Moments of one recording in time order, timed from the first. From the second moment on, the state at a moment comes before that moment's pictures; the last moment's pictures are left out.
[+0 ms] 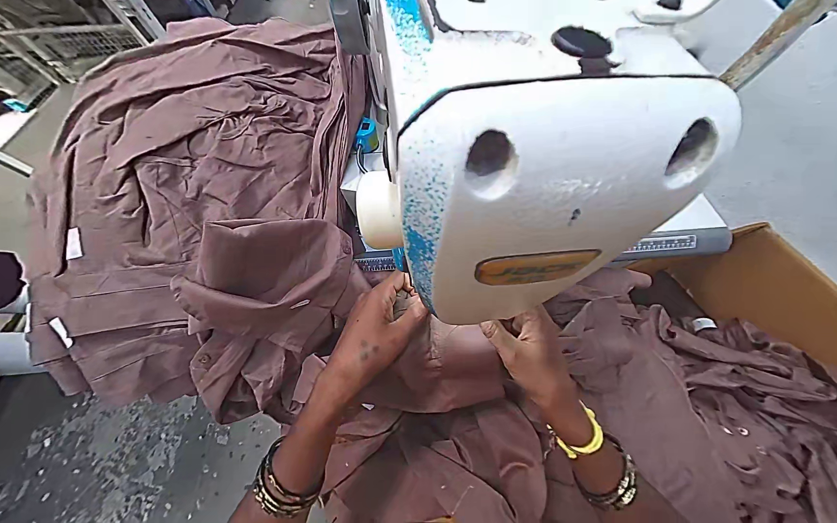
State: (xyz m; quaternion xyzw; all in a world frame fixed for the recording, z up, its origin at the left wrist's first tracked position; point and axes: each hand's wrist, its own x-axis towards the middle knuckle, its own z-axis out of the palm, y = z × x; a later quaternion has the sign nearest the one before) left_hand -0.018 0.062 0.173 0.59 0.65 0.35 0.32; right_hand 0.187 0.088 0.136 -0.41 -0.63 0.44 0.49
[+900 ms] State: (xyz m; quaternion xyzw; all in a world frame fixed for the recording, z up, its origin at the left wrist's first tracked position) left_hand -0.014 0.055 0.156 0.56 0.62 0.41 0.38; right_hand 0.257 0.233 0.122 -0.45 -0.86 -0.05 0.24
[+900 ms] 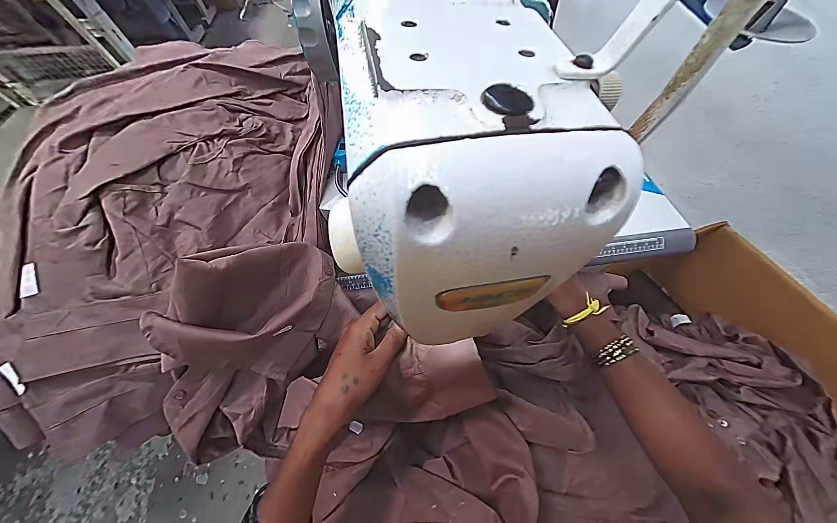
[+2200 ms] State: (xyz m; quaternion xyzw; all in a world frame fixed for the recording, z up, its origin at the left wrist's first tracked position) left_hand -0.026 0.031 0.156 0.52 0.62 0.44 0.40; right_hand 0.205 0.113 0.157 -0.26 -0.85 0.19 0.41
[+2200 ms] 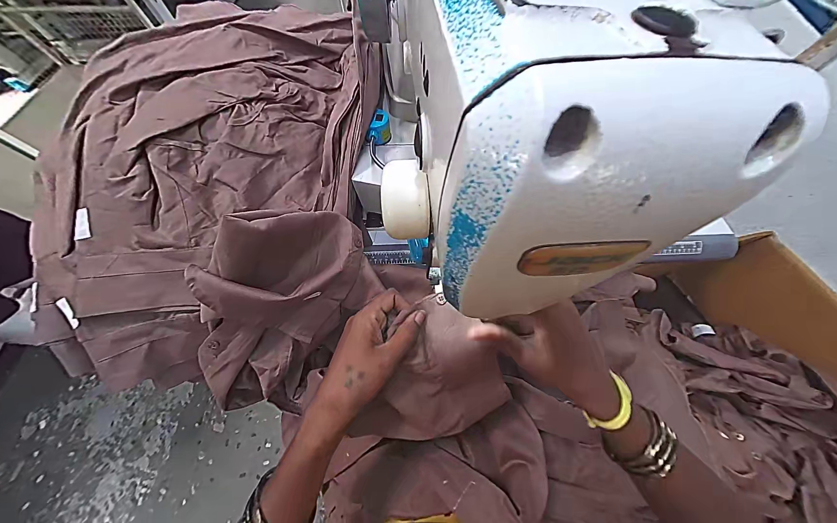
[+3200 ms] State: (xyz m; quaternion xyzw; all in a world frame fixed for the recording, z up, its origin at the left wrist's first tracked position) left_hand -0.106 0.066 0.085 0.46 0.37 0.45 0.67; right_hand 0.329 0.247 0.125 -0.54 -0.81 -0.08 0.22
